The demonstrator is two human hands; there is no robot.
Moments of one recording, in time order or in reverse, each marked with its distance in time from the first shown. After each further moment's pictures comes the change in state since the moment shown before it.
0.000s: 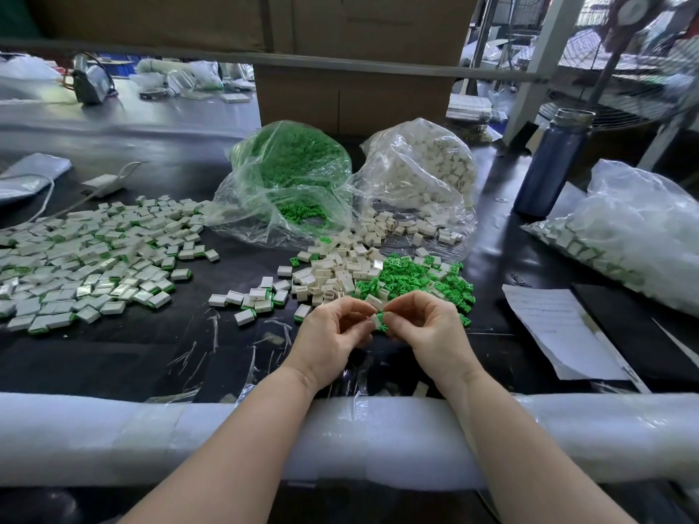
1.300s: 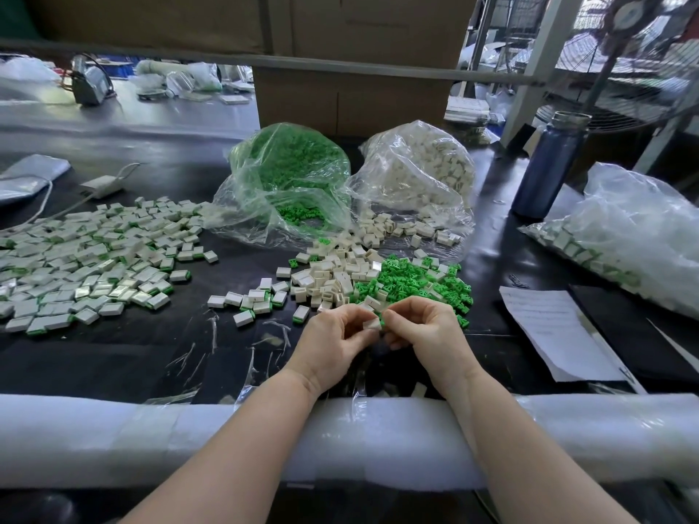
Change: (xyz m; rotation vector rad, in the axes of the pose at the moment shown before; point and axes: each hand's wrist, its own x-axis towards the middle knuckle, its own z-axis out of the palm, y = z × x) left_hand 0.001 -0.005 0.003 0.160 -0.019 0.052; right_hand -0.001 -0.002 -0.001 0.154 -0.036 0.130
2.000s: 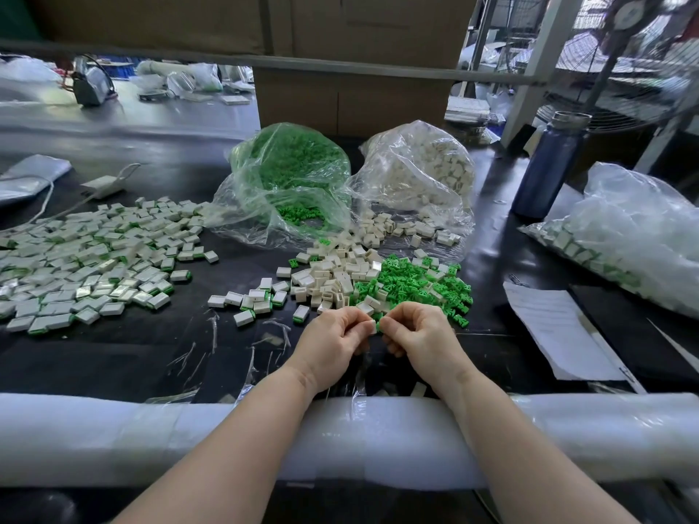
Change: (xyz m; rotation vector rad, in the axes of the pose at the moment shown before) left_hand 0.001 0.000 -0.002 0.052 -0.043 -0.077; right_hand 0.000 0.000 0.005 -0.240 -0.031 -0.007
